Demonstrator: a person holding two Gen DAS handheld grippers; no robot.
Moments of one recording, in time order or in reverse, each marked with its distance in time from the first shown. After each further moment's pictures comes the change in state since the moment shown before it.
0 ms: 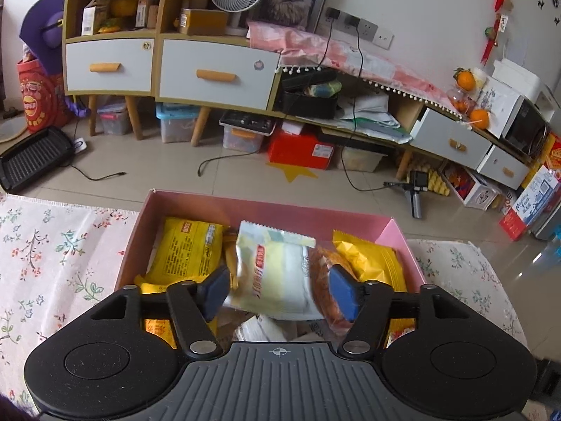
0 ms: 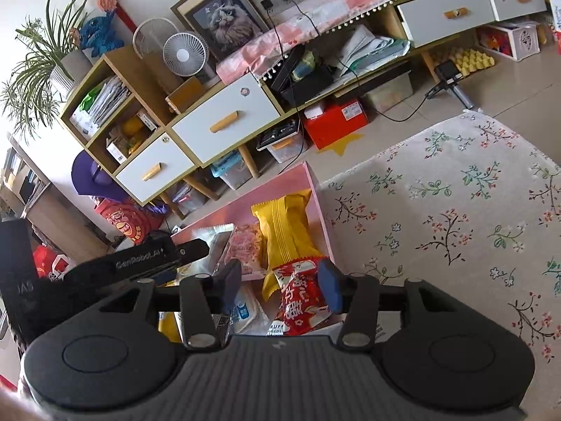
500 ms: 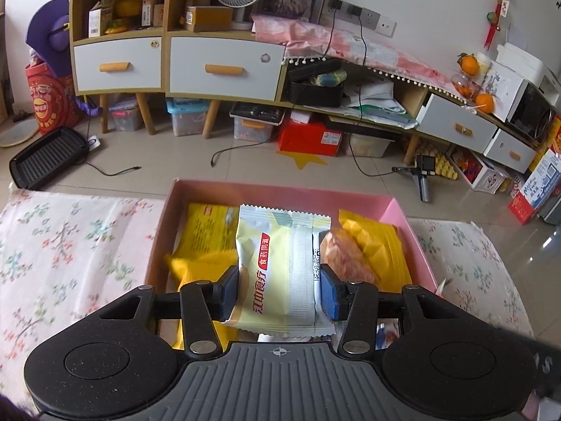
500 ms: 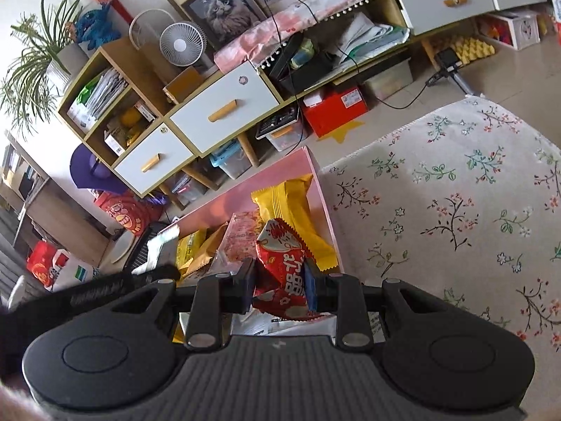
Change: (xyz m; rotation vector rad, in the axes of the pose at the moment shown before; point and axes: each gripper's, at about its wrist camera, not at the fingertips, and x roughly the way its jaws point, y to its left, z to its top) left arm -0.020 -0.005 -0.002 0.028 0.040 0.047; right arm 0.005 0.001 -0.006 0.005 0.039 0.001
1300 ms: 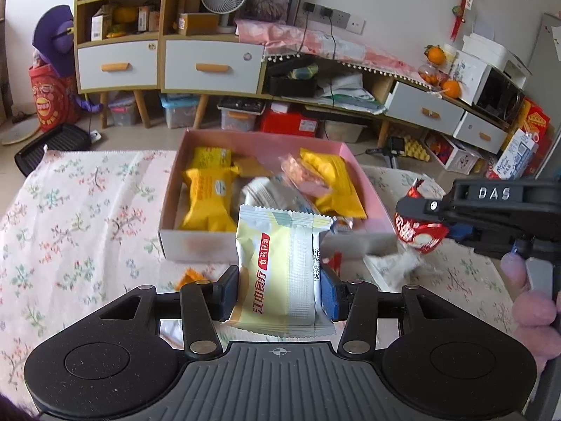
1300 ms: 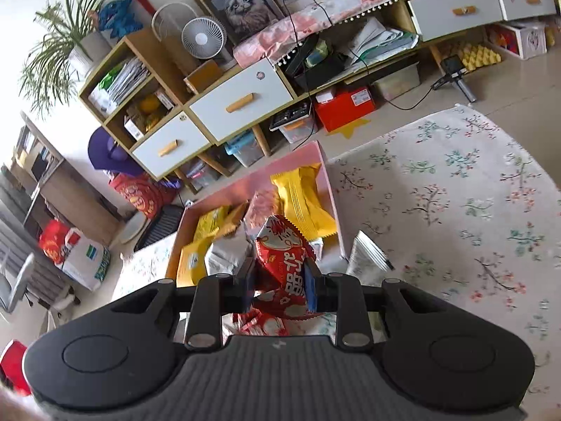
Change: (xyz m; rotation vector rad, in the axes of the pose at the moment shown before) left arm -0.103 -0.009 -0.081 0.035 -0.010 -0.043; right arm -0.043 0.000 -0.005 -0.039 0.032 0.032
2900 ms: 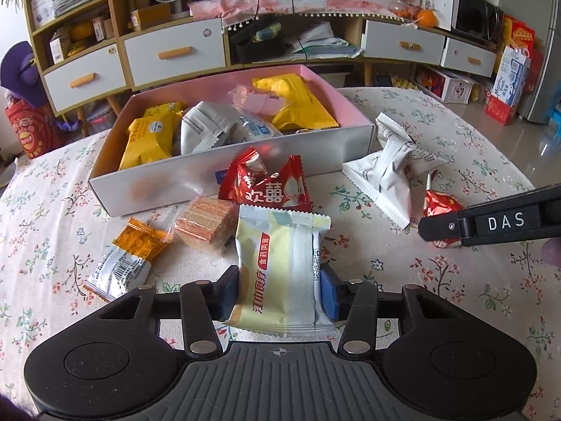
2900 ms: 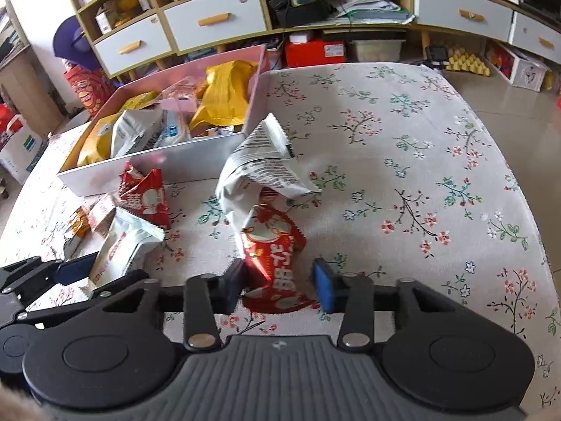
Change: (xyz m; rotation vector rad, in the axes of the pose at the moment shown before) left arm 0.044 -0.053 -0.071 0.233 0.081 0.063; right arm 0.005 -0.037 -0.051 -0.292 0.206 -0.235
